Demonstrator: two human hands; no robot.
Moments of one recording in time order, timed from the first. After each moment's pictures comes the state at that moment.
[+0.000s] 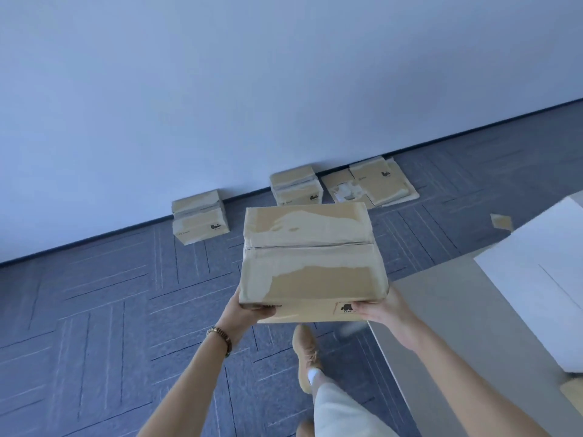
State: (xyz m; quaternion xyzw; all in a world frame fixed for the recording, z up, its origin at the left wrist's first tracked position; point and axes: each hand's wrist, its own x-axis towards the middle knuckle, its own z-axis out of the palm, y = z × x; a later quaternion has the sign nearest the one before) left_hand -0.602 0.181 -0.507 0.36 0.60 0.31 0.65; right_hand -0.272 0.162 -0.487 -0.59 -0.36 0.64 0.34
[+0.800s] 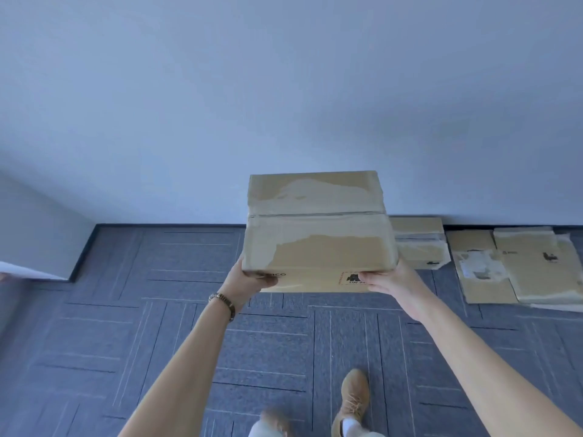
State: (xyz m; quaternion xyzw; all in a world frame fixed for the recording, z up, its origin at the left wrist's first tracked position) left_hand -0.895 0.561 -0.481 0.26 0.71 0.39 0.53; right_hand -0.582 0.662 -0.477 -0.50 -0.46 0.70 0.22
